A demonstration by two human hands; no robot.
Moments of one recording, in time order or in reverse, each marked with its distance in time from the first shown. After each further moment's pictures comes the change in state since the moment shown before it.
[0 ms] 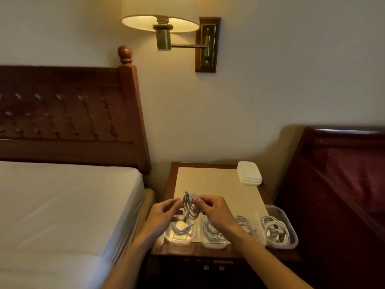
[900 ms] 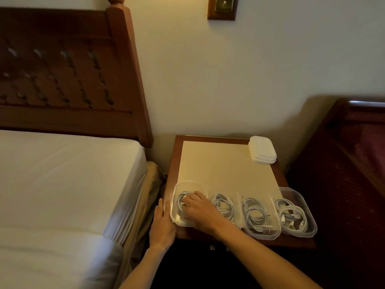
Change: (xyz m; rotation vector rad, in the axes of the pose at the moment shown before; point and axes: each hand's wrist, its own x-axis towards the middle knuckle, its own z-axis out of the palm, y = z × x) left_hand 0.021 -0.156 0.006 0.776 0.116 -0.191; right_hand 0.061 0.125 0.067 -1.240 -0.363 -0.701
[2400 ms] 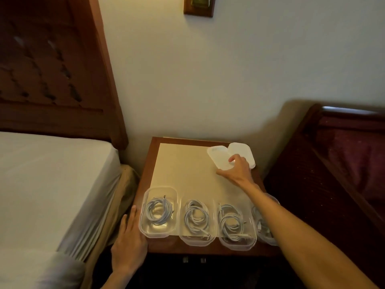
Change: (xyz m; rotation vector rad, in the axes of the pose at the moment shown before) left_hand -0.005 0.005 0.017 0.208 0.107 -0.002; right_hand -0.061 0.215 -0.017 0.576 0.237 1.084
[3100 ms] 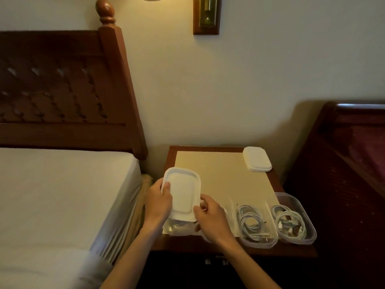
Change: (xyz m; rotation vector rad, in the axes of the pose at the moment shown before) left_hand 0.025 0.082 -0.103 -0.716 0.211 0.034; right_hand -0.191 -0.115 0.054 0.562 -0.257 0.026
